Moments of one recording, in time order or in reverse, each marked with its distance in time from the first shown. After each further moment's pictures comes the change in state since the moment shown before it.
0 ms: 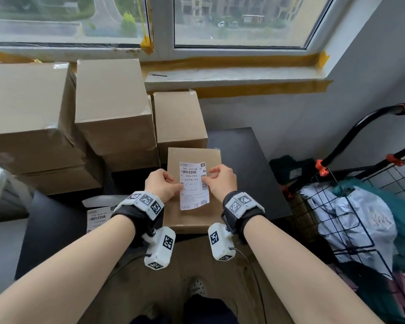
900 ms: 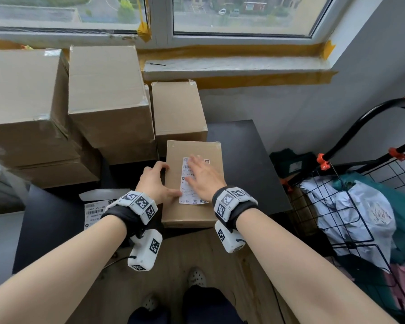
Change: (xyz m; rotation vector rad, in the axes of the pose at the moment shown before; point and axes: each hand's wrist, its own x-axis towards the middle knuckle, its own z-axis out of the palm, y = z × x) left_hand 0.004 -0.020 -0.007 0.316 -0.074 0.106; right_hand -0.001 -0.007 0.021 -0.602 -0.352 -0.469
